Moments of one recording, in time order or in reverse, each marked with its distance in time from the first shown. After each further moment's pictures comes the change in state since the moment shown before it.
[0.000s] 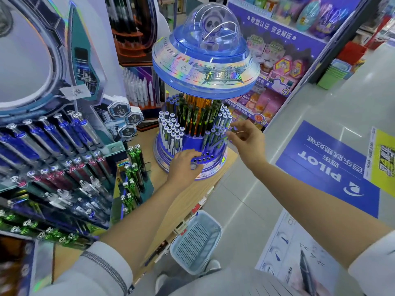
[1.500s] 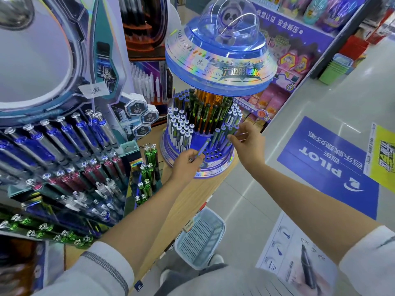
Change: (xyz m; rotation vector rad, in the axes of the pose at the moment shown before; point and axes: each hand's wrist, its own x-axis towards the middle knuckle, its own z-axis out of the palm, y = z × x) left_hand 0.004 -0.017 -0.008 -0.611 -0.010 -0.215; right_hand -0.007 -0.003 0.035 -0.237 0.077 0.049
